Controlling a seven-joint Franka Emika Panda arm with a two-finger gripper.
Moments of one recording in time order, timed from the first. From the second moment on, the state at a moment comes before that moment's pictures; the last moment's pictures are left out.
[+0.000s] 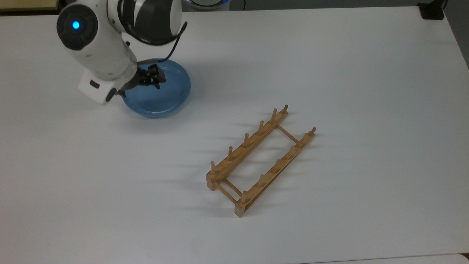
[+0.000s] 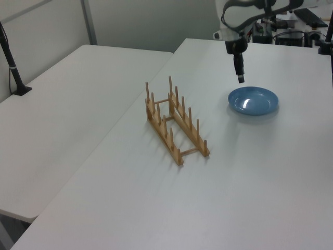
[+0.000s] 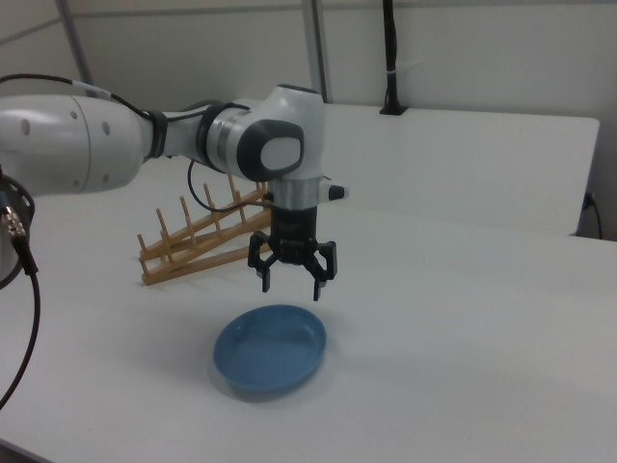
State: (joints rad) arm 0.03 0.47 -0.28 -1.52 0.08 1.71 -0.54
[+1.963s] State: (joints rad) arm 0.02 0.33 -0.31 -1.49 0.10 1.85 -0.67
